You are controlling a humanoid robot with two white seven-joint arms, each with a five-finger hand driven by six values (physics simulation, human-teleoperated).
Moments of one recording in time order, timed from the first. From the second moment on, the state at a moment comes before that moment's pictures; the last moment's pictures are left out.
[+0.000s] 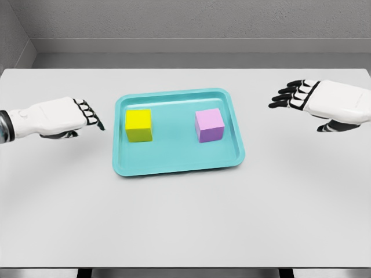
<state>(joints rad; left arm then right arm) -0.56 0.93 -0.59 -1.53 -0.61 -0.61 -0.40 -0.52 -1.10 0.49 -1.69 0.30 -0.61 0.41</state>
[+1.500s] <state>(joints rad) -0.65 0.83 -0.65 -1.44 -0.61 -0.61 -0.48 -1.01 -0.70 1.01 -1.28 0.49 -0.61 0.59</state>
